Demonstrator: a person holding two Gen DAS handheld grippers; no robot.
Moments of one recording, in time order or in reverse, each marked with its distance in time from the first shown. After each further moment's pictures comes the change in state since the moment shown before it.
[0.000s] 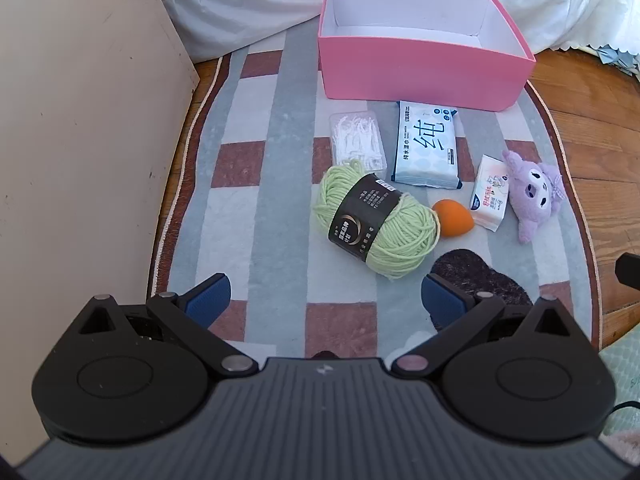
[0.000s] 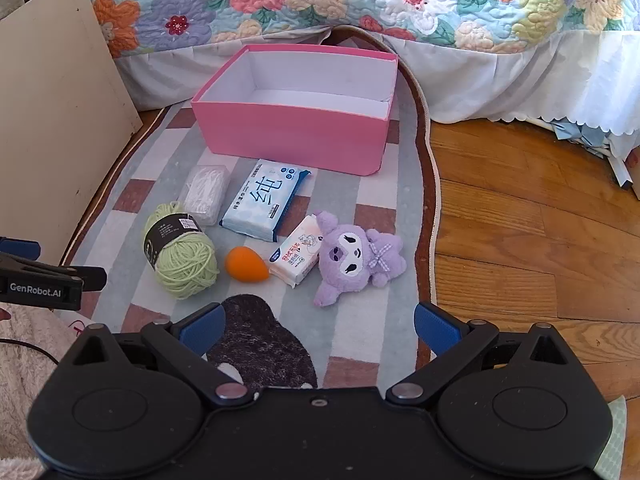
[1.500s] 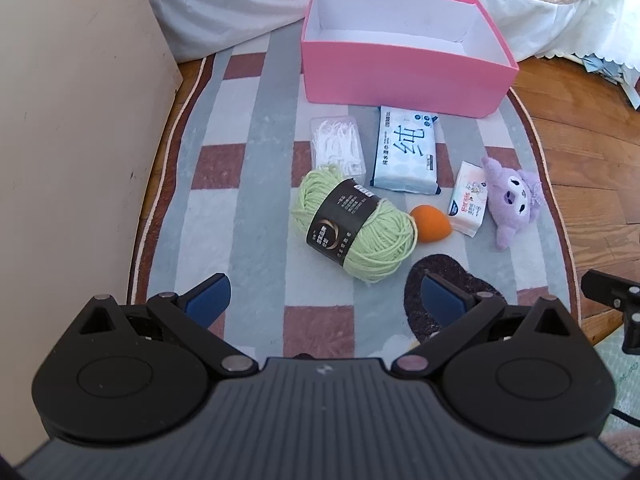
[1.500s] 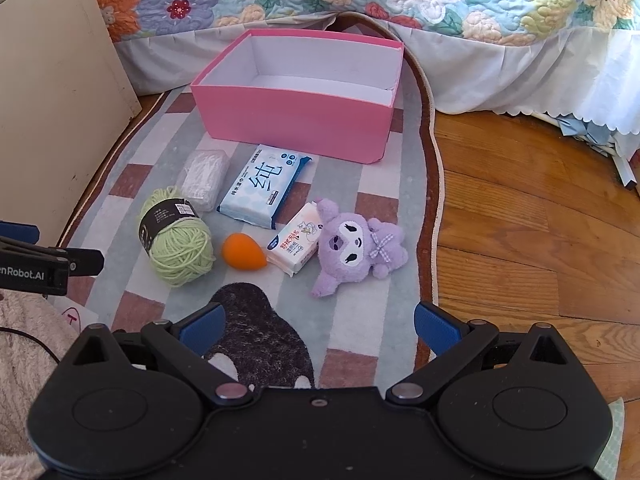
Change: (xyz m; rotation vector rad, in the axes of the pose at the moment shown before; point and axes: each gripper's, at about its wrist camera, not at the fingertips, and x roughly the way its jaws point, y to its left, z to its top) left arm -0.004 -0.001 0.005 -0.032 0.005 -0.057; right arm 0.010 0.001 -0.001 -0.022 0.035 -0.002
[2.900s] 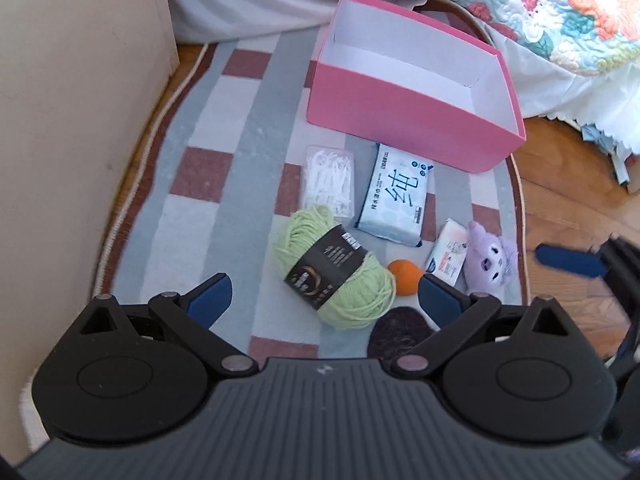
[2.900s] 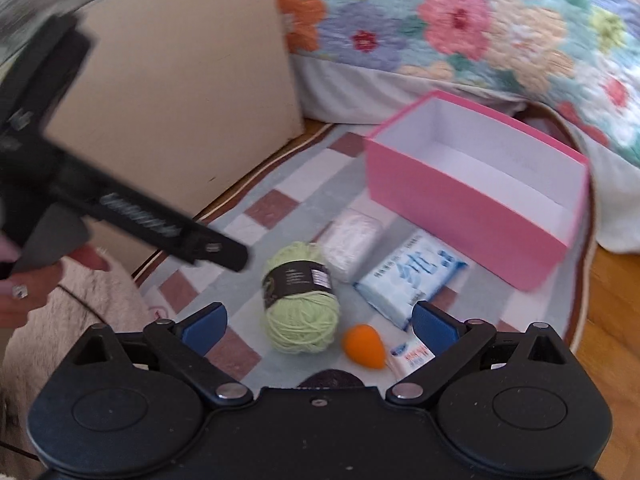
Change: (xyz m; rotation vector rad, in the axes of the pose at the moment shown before) left arm 0.021 0.031 0.045 -0.207 0.022 -0.150; right arm 0.025 0.051 0.054 -0.389 -0.124 0.404
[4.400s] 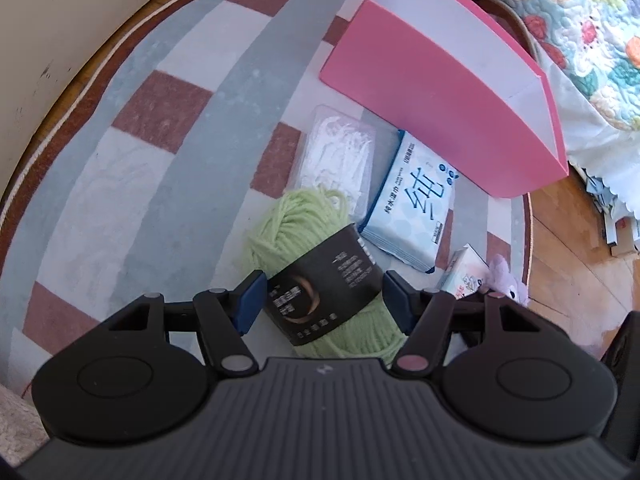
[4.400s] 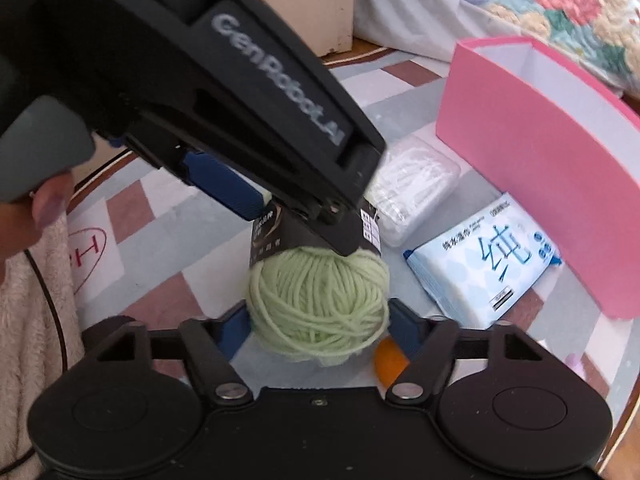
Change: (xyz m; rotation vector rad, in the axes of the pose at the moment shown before) left arm 0.101 0.035 -0.008 -0.219 0.013 -0.136; right arm 0.124 0.003 -0.027 -0.196 0.148 0.017
